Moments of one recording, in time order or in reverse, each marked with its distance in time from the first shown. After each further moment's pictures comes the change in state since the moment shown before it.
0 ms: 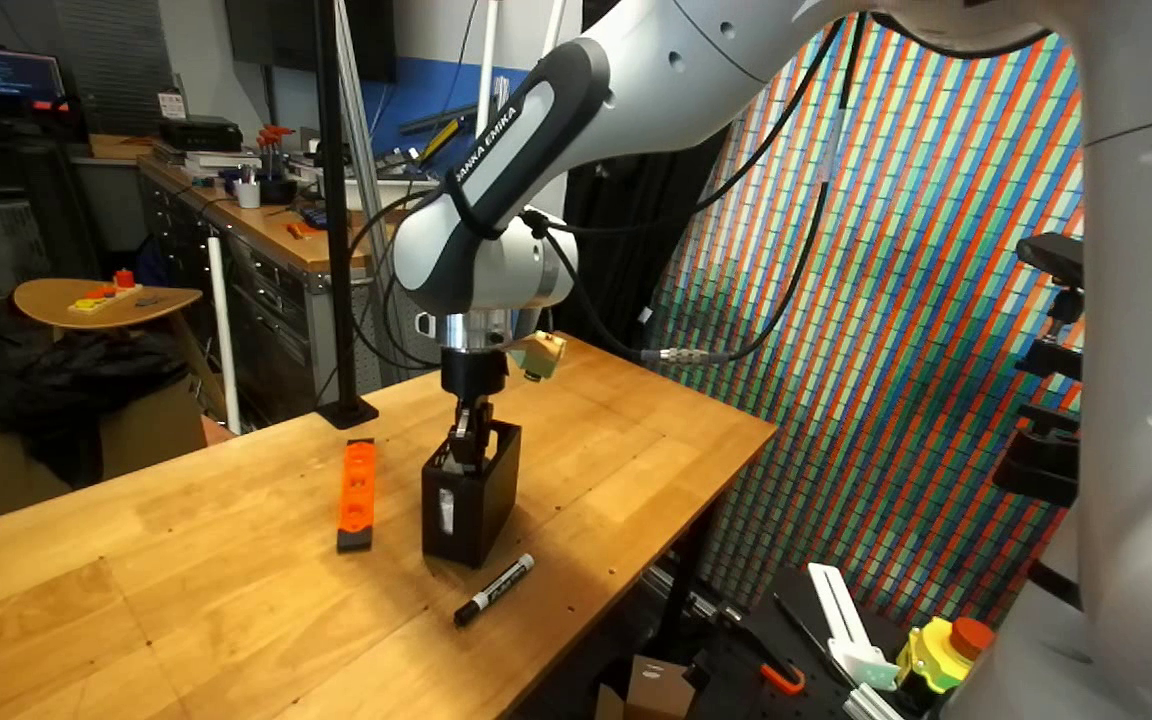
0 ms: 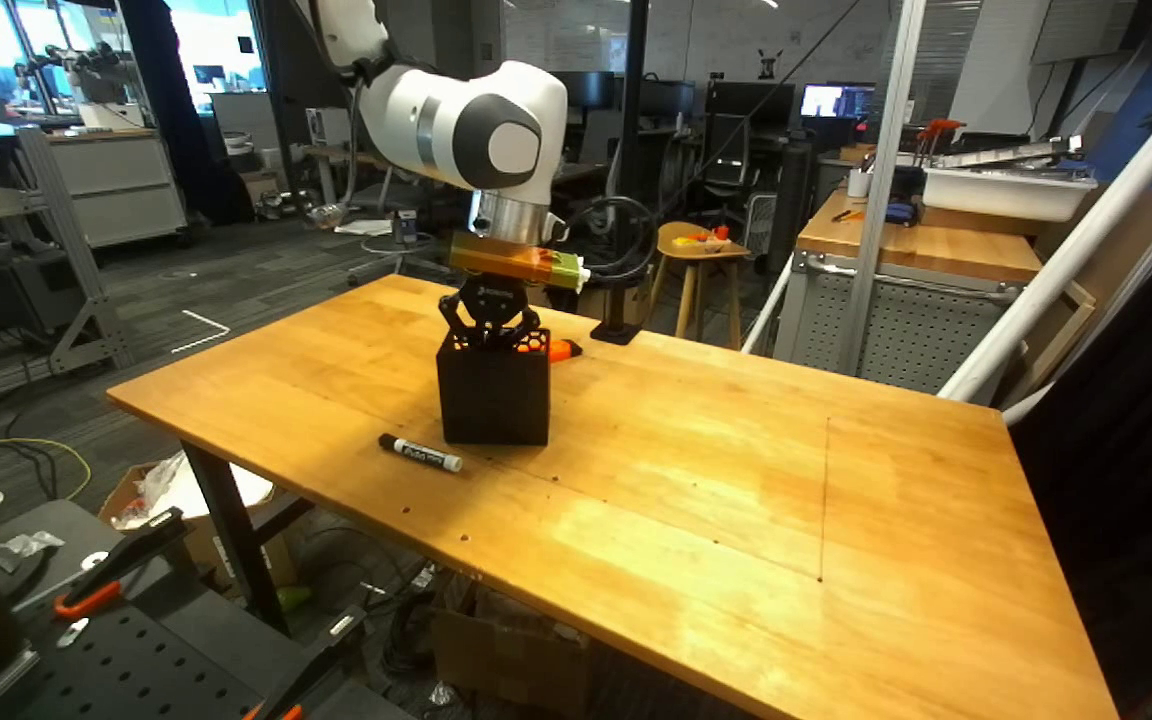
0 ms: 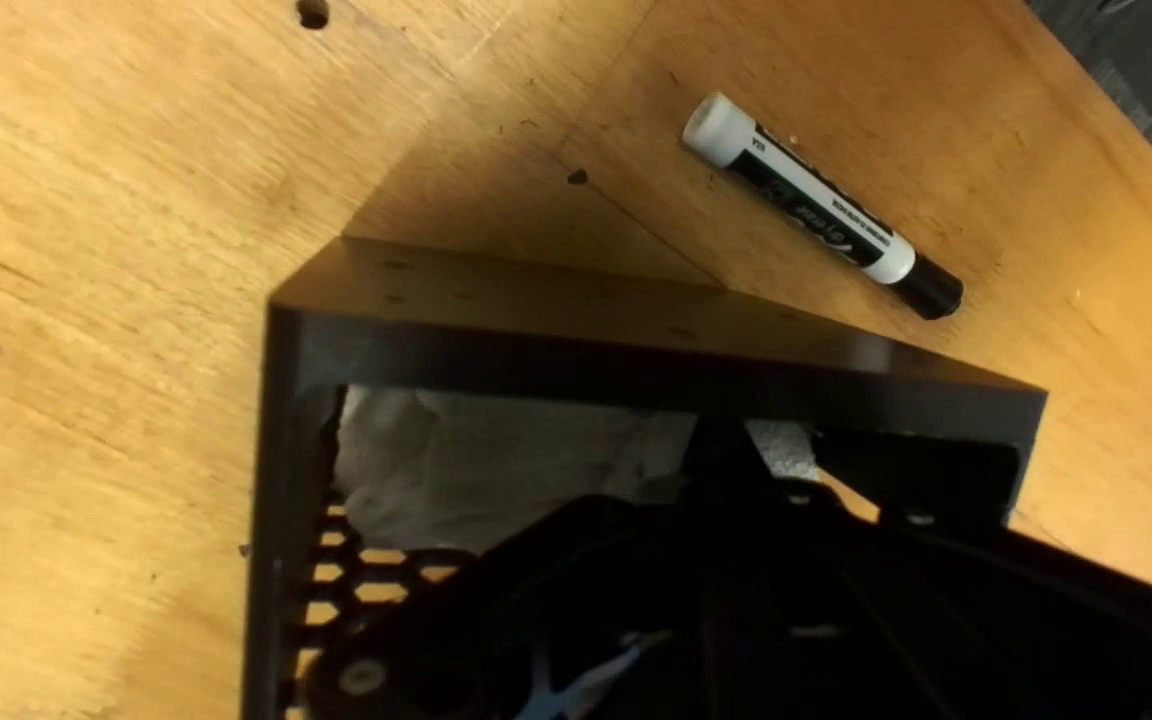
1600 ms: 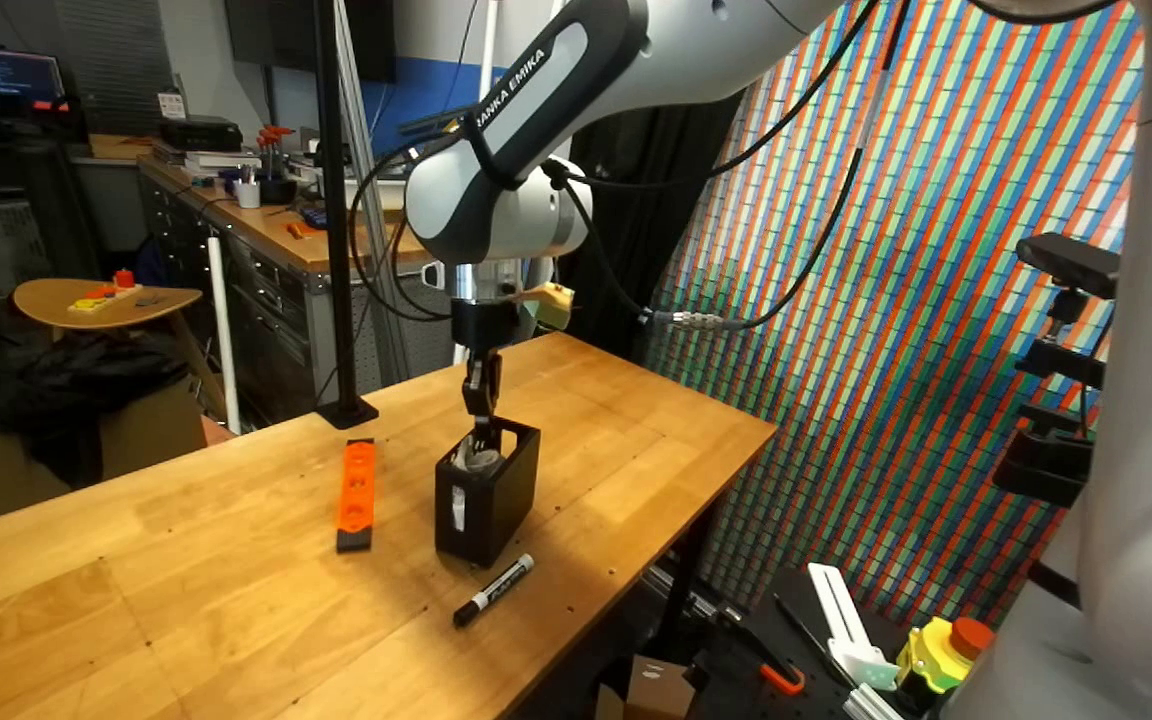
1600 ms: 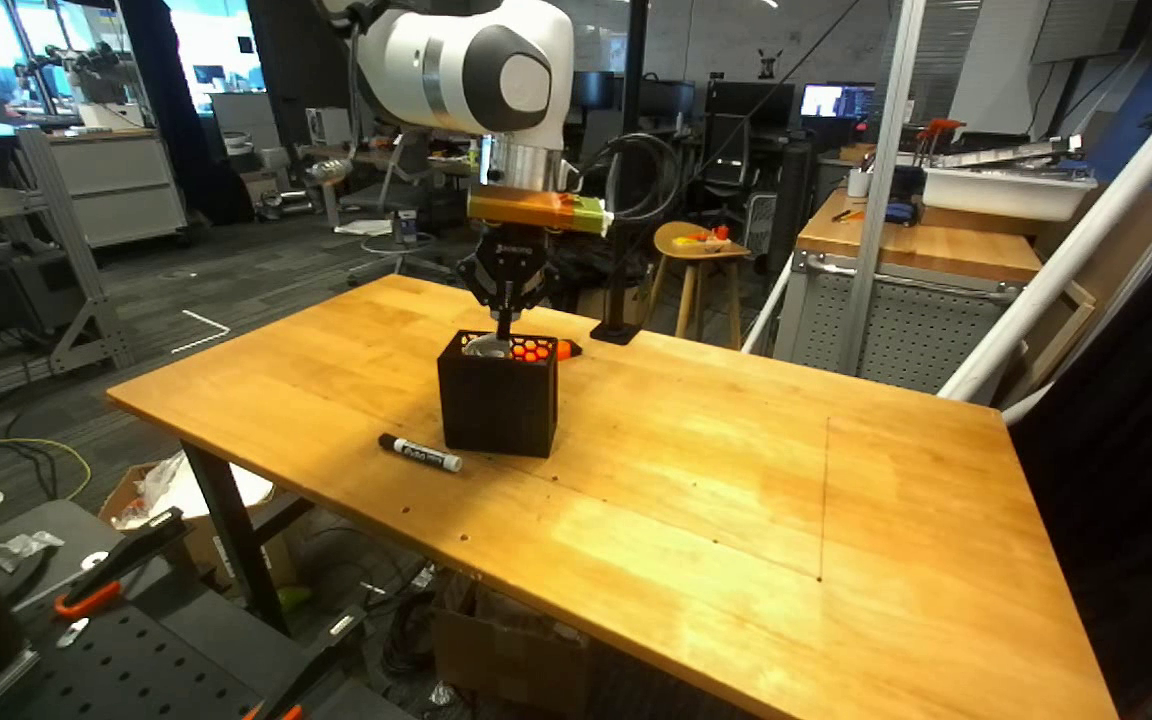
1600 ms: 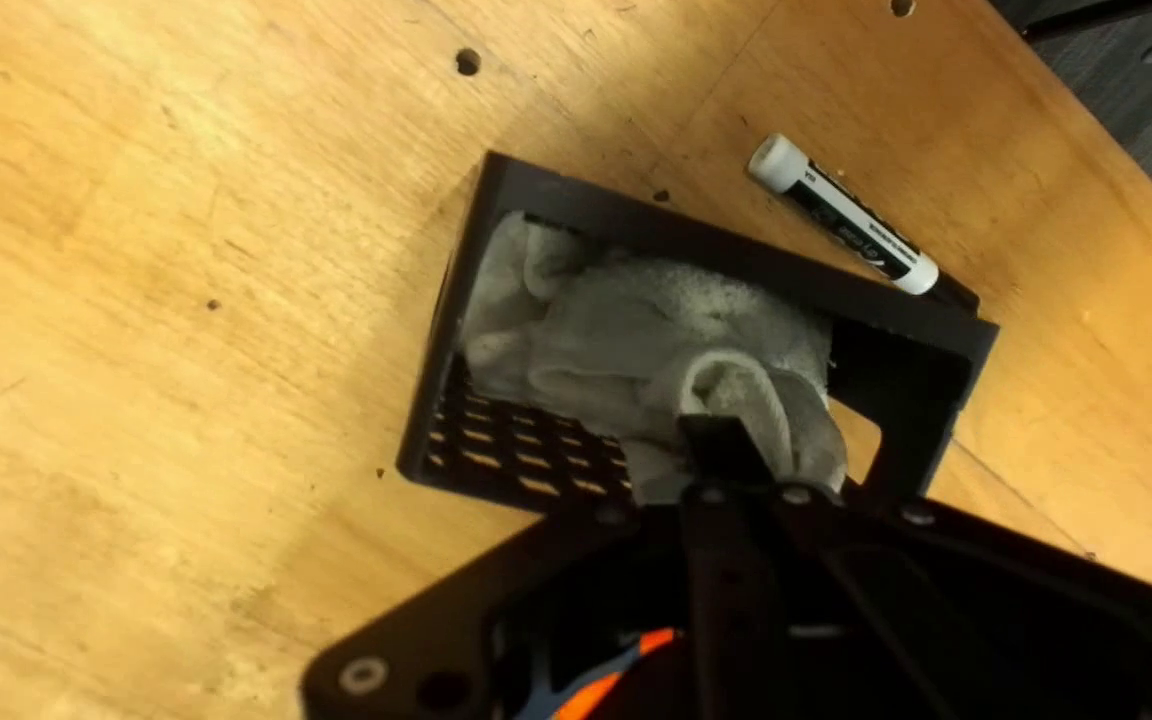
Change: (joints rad) arm -0.003 -0.096 -0.020 0.015 -0.079 -0.056 -0.003
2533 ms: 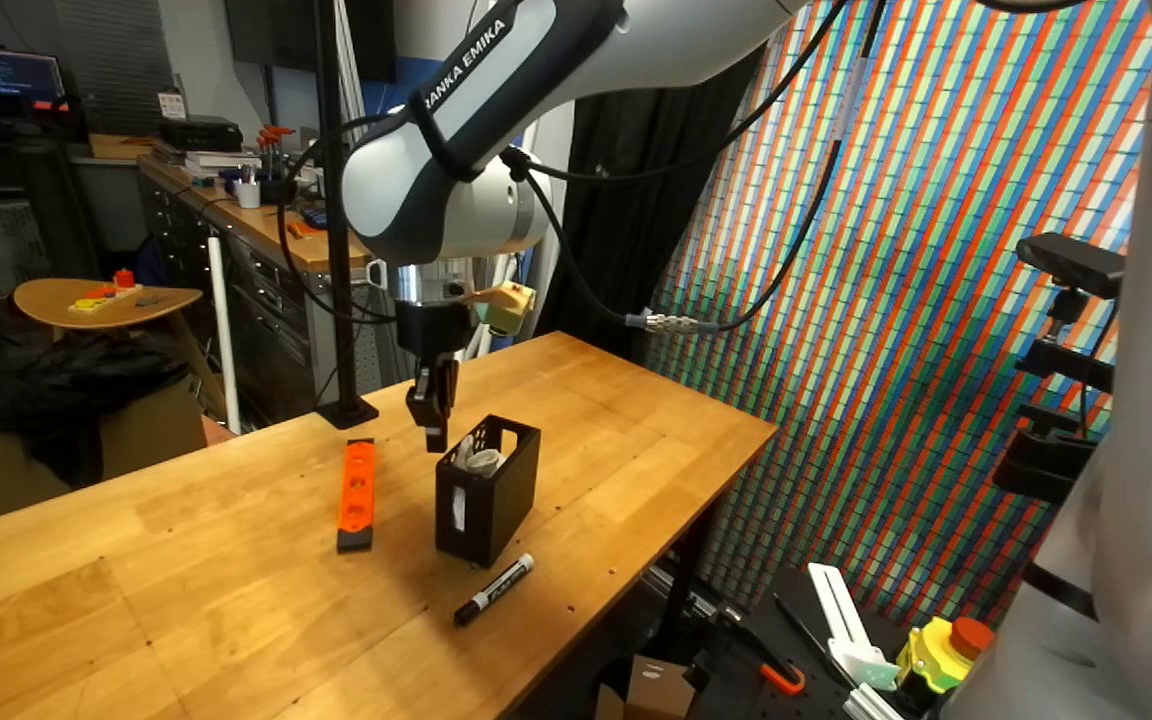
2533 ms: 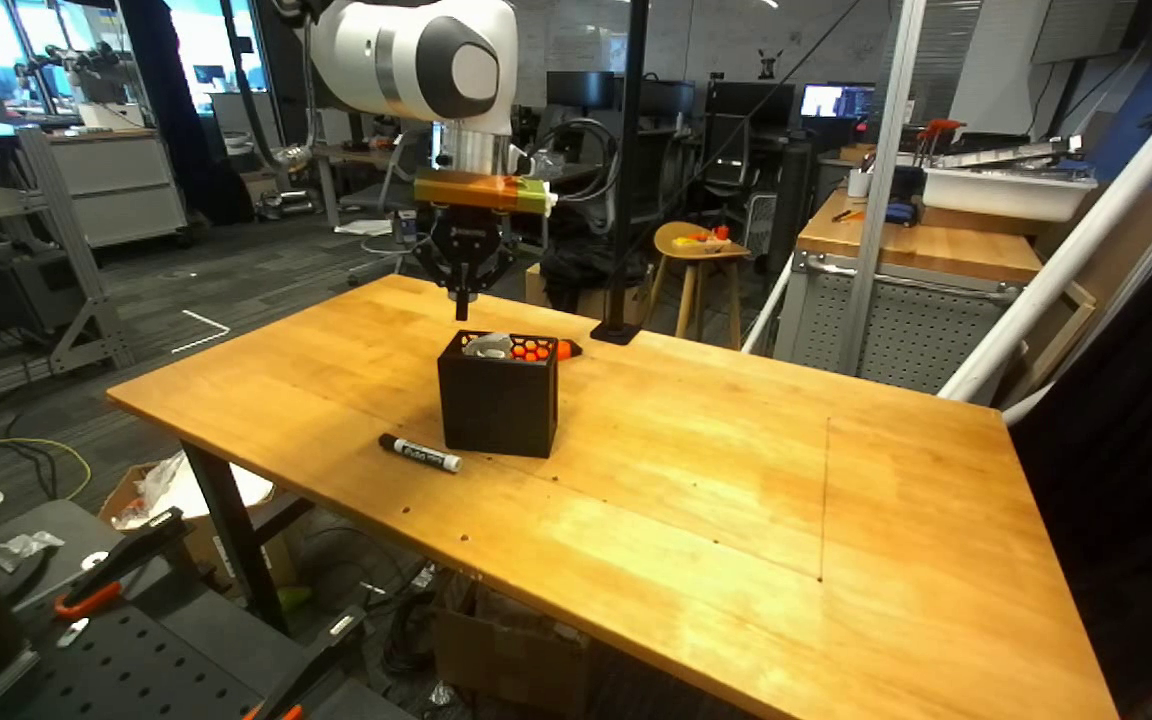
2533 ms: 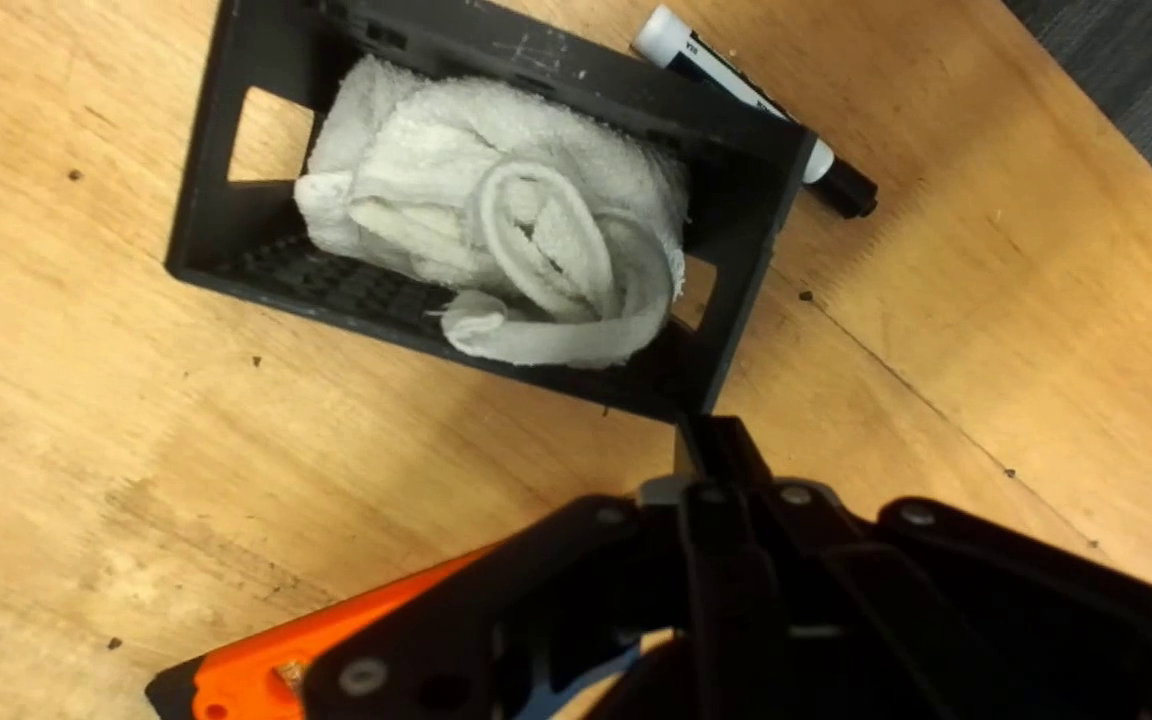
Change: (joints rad) arm 0.087 -0.011 0.031 0.006 0.000 0.000 0.113
